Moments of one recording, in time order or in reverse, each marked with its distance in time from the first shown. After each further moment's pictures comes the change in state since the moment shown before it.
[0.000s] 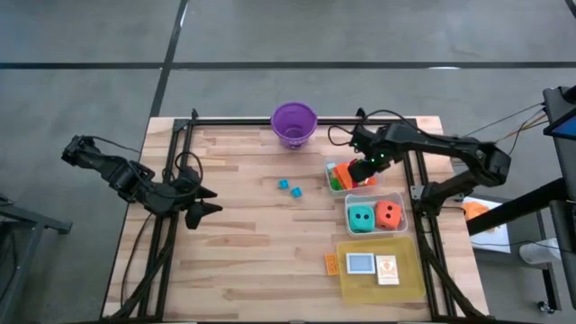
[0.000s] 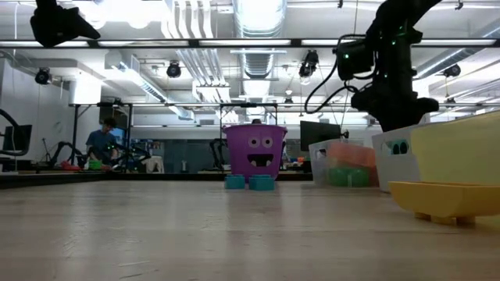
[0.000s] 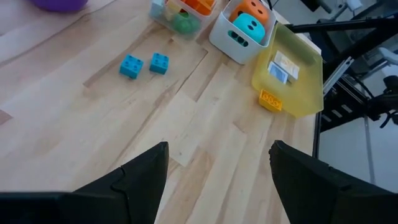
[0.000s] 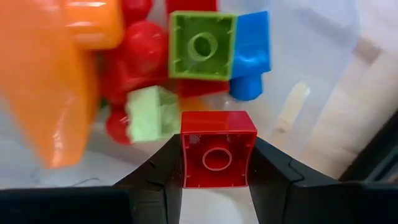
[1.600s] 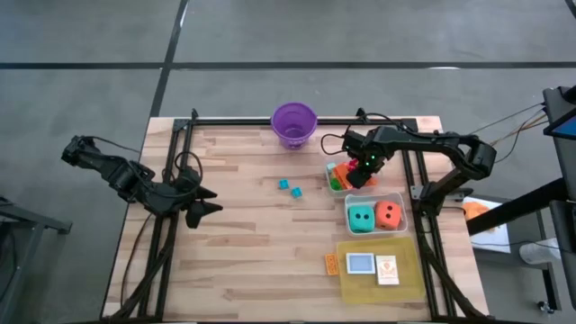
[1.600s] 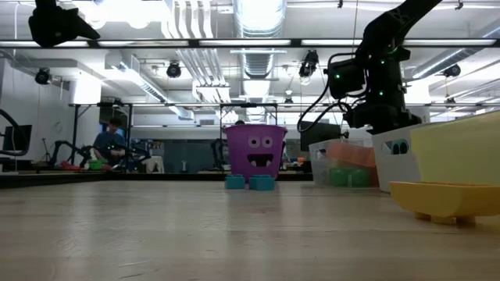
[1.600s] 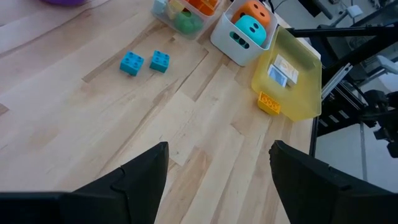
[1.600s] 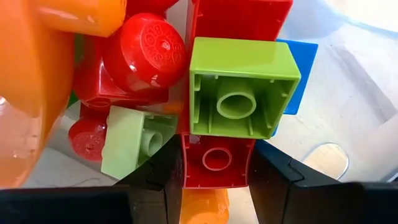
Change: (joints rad) left arm 0.002 0.001 0.000 0.000 0.000 -0.042; right arm -0.009 0.140 -0.014 0.078 0.011 -0.280
